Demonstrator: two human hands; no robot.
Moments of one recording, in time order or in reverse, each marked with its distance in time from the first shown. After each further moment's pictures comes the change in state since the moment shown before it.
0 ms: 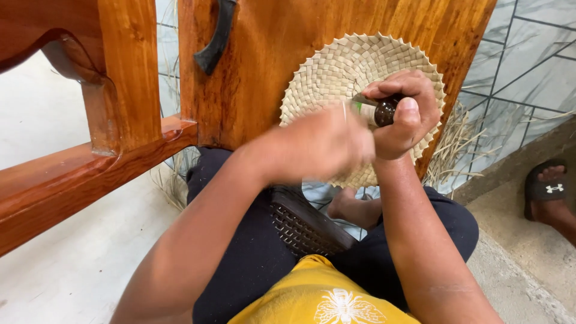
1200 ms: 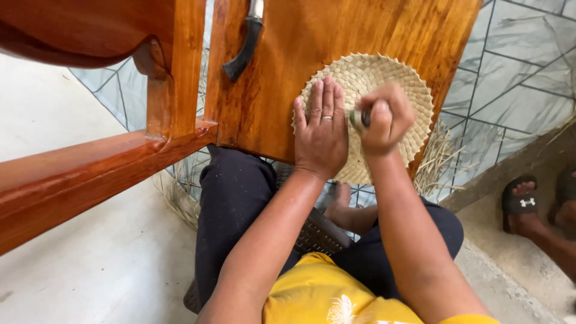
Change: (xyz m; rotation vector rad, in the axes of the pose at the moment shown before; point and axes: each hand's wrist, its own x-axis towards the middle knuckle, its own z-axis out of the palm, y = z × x) left_hand 0.057 -0.114 0.102 0.977 1.184 -0.086; right_hand -0.001 0.031 -0.012 -0.220 -0.249 -0.255
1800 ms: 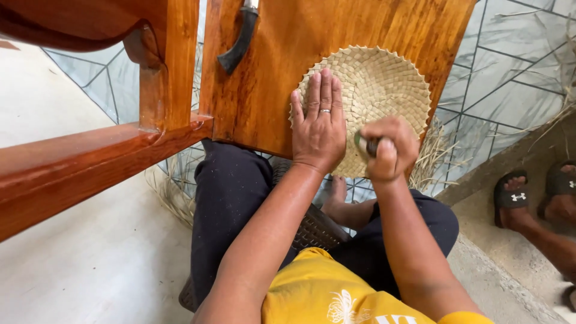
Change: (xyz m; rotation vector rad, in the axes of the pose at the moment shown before) left_hand -0.001 0.000 0.000 0.025 -0.091 -0.017; right_hand -0.066 -0.005 -0.052 0.073 -0.076 0.037
